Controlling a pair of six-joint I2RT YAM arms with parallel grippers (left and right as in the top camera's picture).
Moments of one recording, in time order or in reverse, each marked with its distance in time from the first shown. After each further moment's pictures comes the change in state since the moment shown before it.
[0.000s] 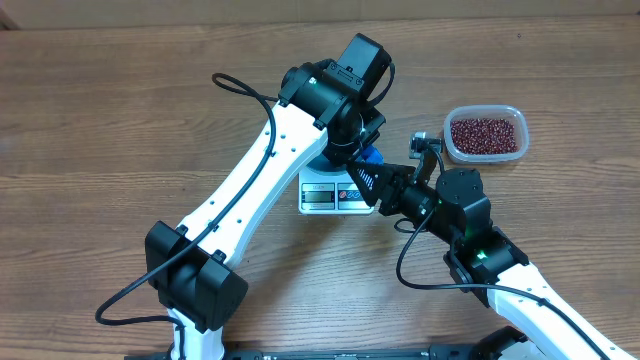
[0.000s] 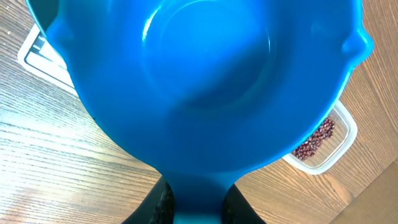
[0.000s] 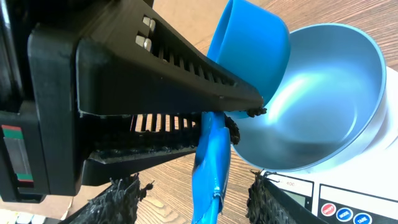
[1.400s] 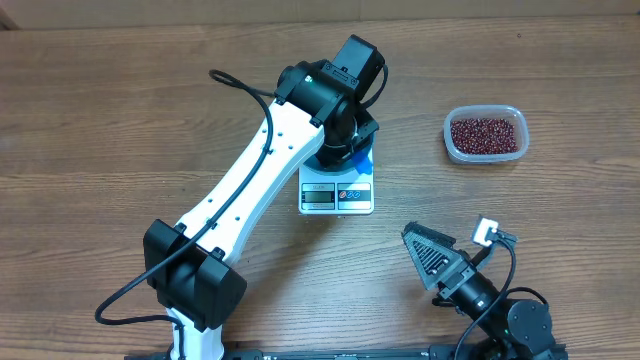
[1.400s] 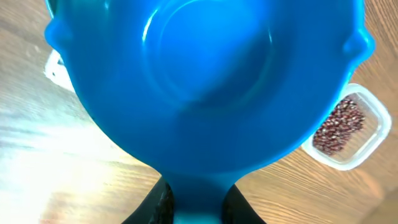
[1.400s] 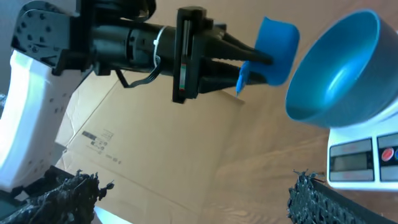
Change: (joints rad) left arm 0.020 0.000 -0.012 -0.041 0.005 0.106; right arm -0.001 -1.123 -0.542 -0.133 0.043 0.377
